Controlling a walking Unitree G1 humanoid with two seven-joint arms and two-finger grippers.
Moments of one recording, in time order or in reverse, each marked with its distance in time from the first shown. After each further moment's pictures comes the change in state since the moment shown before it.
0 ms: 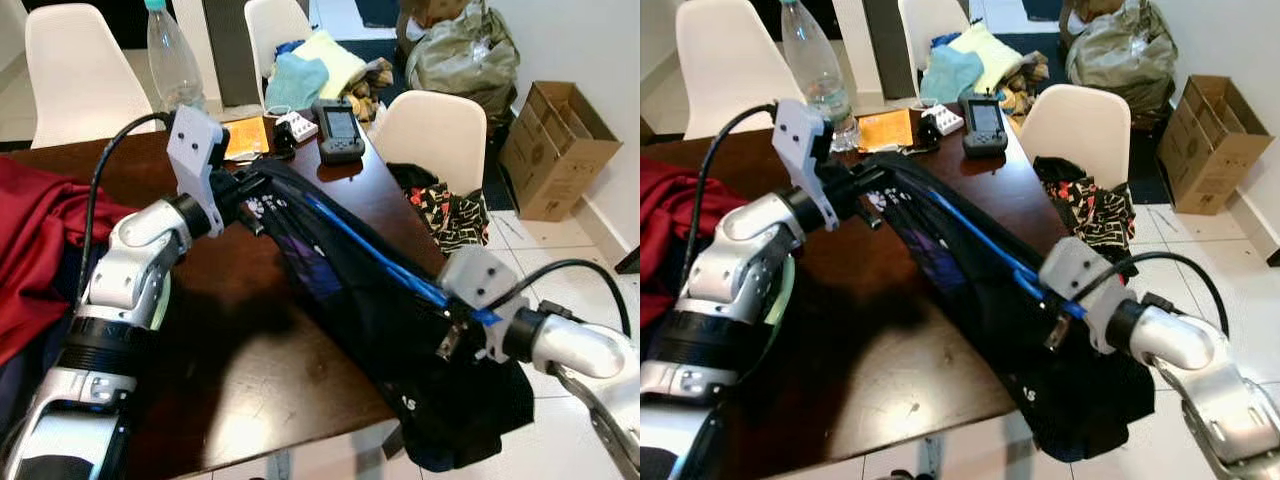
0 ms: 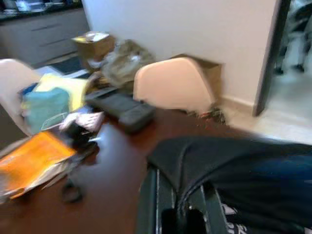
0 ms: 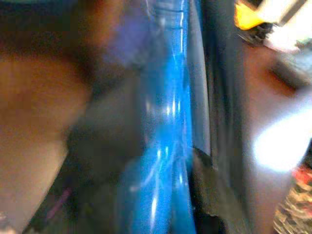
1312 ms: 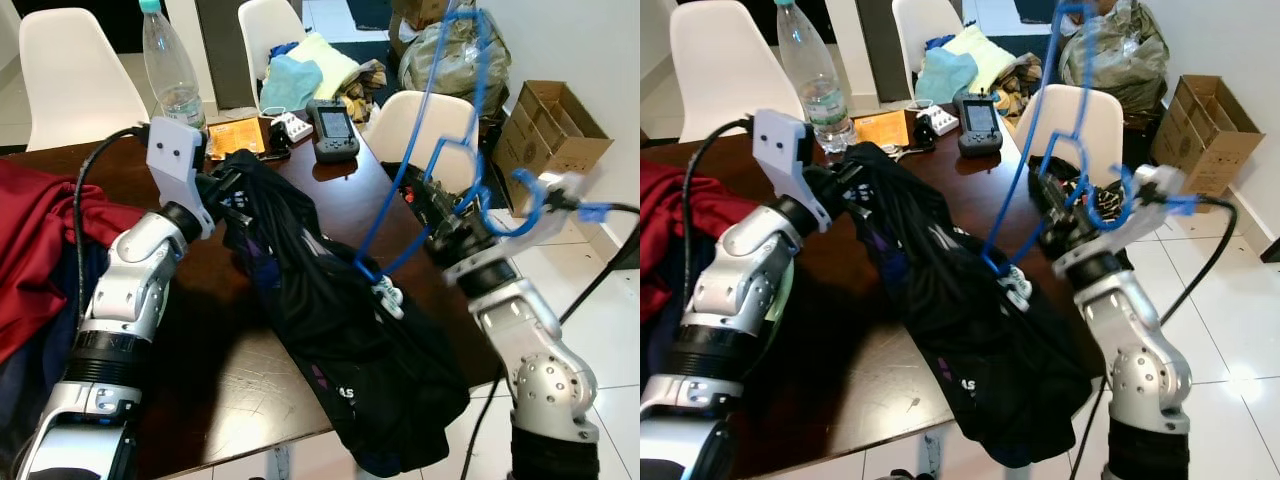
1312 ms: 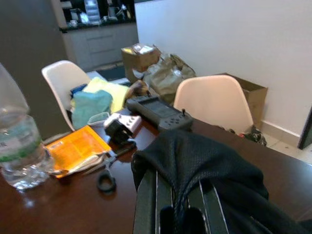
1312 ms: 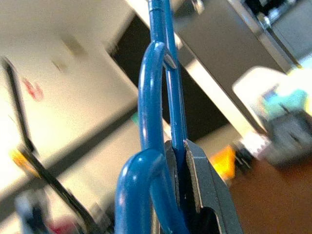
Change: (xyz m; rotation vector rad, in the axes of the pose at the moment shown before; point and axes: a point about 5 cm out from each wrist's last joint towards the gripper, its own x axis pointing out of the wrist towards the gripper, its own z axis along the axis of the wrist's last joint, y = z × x) left arm -0.002 -0.007 -0.012 -0.055 -0.064 0.150; right arm 0.032 -0.050 0.069 1.077 -1.013 -0.321
